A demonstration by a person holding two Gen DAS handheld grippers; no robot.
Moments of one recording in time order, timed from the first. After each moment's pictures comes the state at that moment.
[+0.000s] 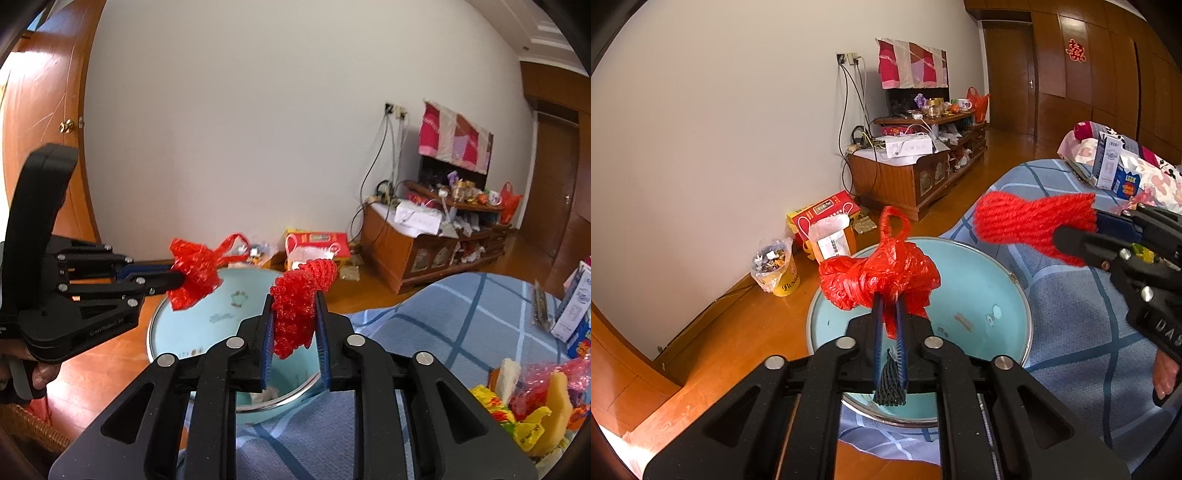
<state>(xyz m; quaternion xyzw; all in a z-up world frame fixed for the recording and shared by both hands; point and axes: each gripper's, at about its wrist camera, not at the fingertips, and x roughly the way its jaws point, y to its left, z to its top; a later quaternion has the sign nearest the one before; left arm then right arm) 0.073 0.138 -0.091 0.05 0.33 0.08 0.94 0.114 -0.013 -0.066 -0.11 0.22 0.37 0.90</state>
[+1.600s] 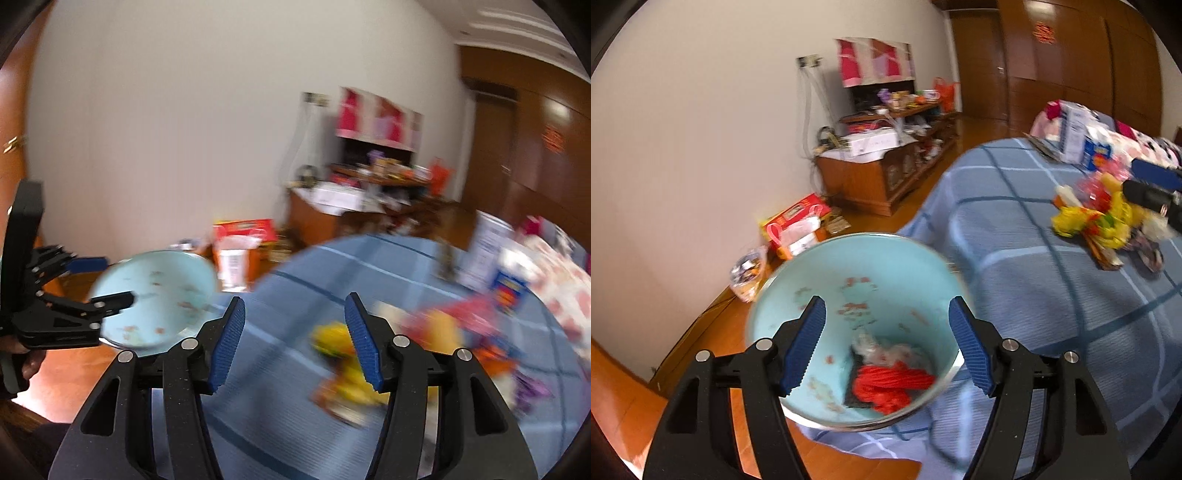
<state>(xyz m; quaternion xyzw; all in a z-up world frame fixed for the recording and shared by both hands) 0.085 0.075 -0.108 0.08 0.34 0.02 0.93 0.109 -0.145 -0.056 -0.08 0.24 0.22 0.94</state>
